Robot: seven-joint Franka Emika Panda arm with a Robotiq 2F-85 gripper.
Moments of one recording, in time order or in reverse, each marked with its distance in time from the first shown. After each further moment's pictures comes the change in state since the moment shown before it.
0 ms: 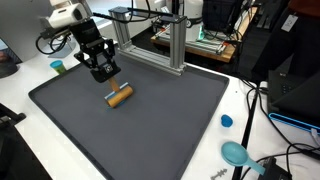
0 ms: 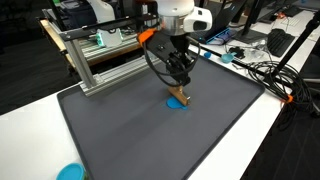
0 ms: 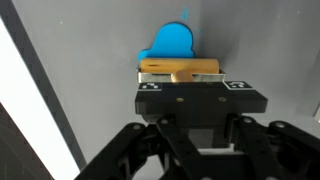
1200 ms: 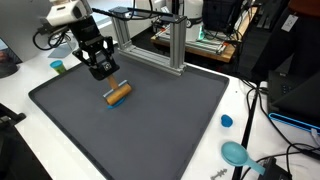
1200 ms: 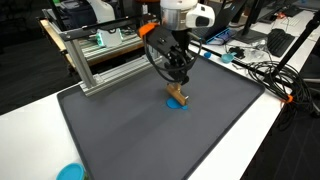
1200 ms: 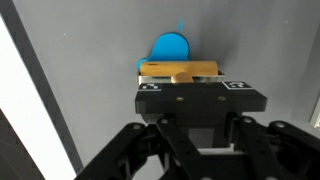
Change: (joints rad) arm 0.013 -0.012 -0.005 0.007 -0.078 -0.016 0.064
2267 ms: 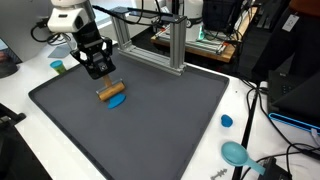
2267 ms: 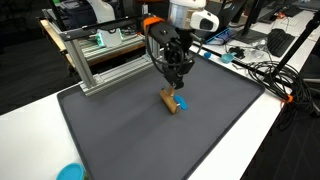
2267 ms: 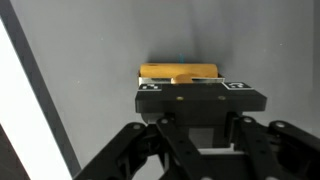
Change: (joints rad) arm 0.074 0.012 -0.046 0.017 -0.232 0.001 0.297
